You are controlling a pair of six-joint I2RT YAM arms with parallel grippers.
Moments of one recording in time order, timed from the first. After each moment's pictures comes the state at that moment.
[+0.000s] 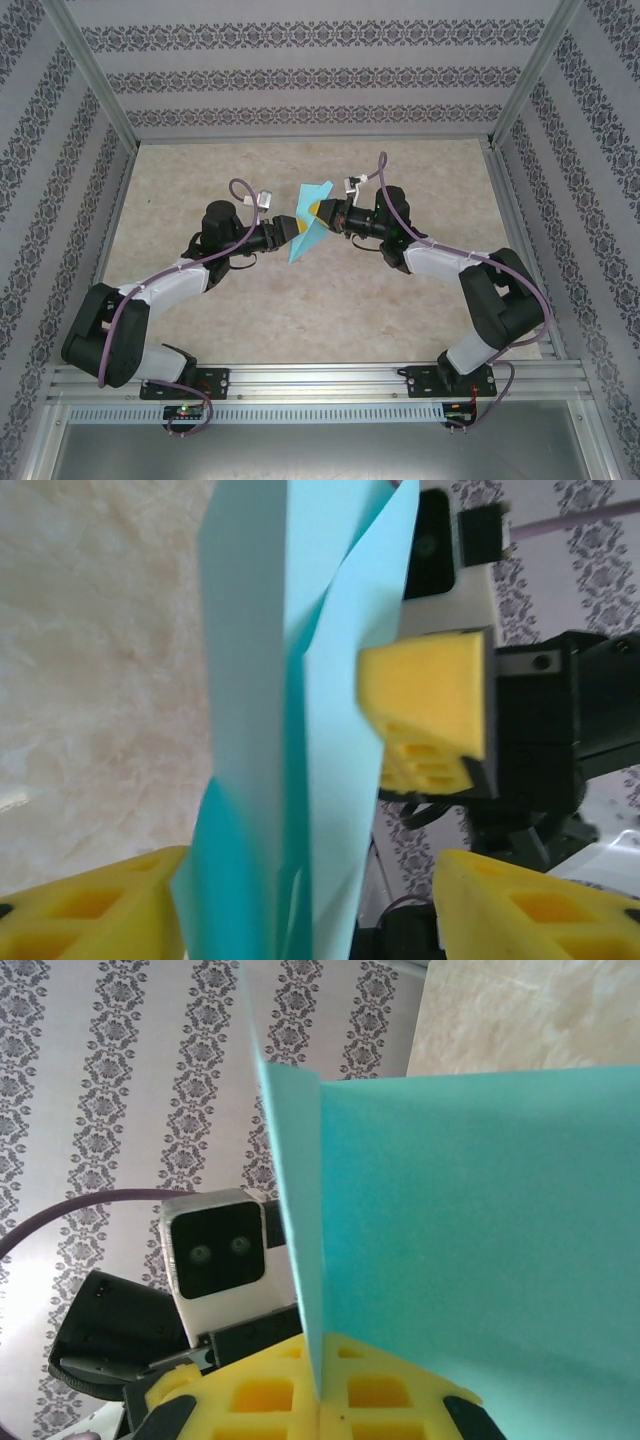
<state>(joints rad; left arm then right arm) -0.40 1.38 0.65 0.50 0.80 -1.01 0.50 1.60 0.80 0.68 -0.71 1.21</state>
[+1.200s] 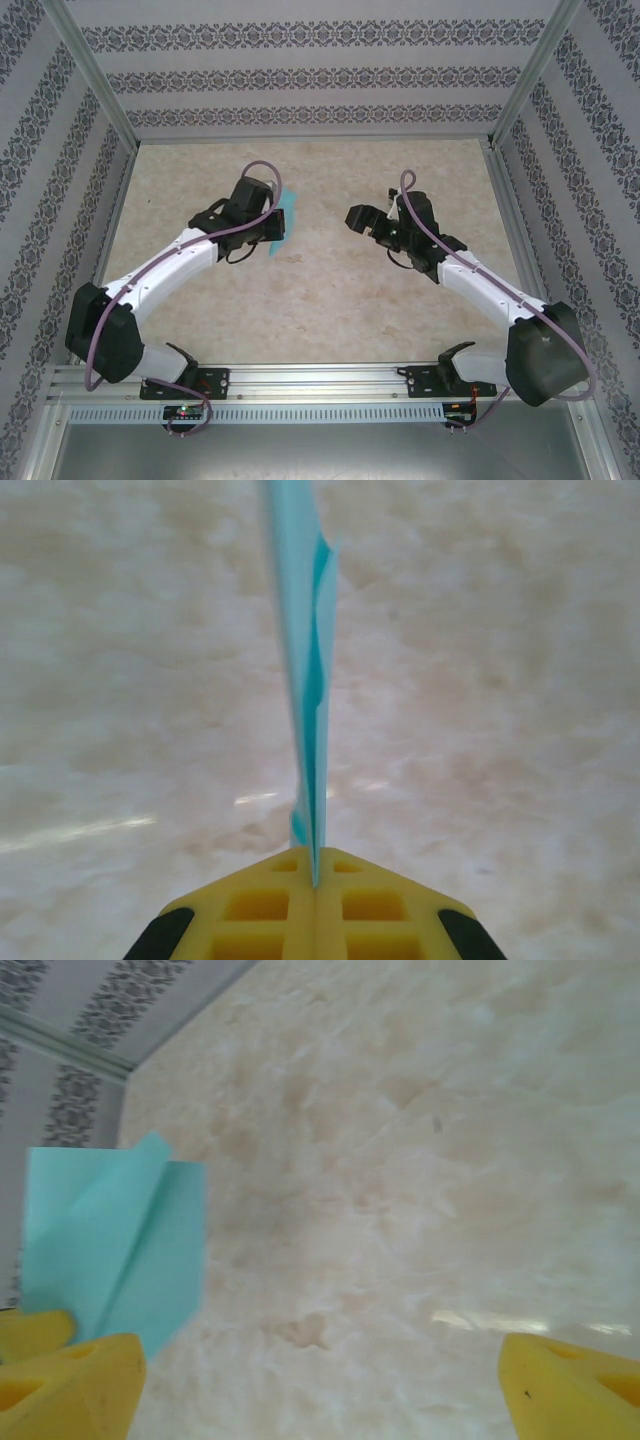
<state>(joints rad) -0.58 1.44 1.15 -0.59 -0.05 -0.54 0.42 1.26 0.77 -0.11 -0.23 0.74</state>
